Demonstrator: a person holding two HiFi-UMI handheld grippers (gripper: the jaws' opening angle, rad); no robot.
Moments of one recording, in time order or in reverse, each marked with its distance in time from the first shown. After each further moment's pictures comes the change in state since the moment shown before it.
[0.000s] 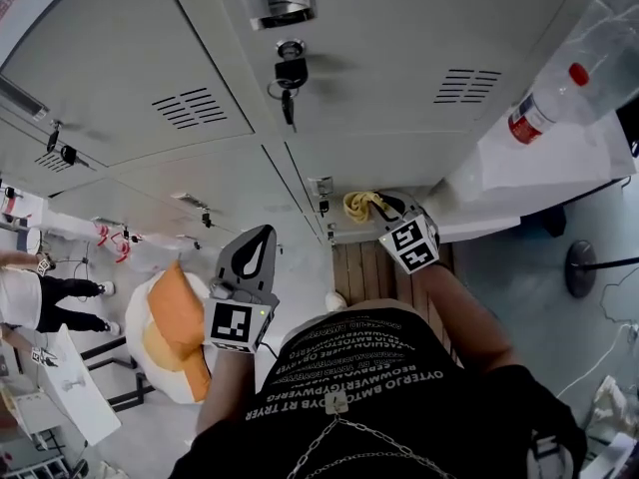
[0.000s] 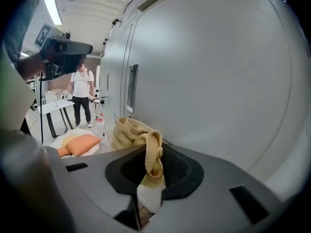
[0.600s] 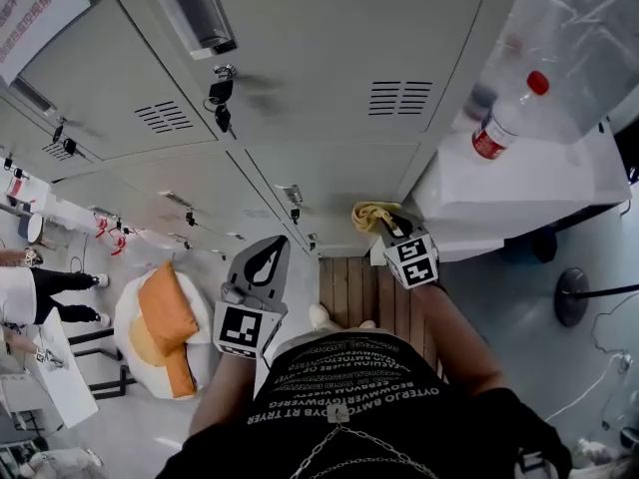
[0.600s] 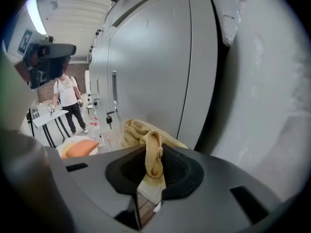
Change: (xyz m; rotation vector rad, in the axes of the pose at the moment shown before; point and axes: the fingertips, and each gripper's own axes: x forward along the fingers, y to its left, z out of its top) left arm 0.024 -0.096 0.030 0.003 0.008 -0.009; right arm -0.065 -0.060 -0.054 0.137 0.030 -0.051
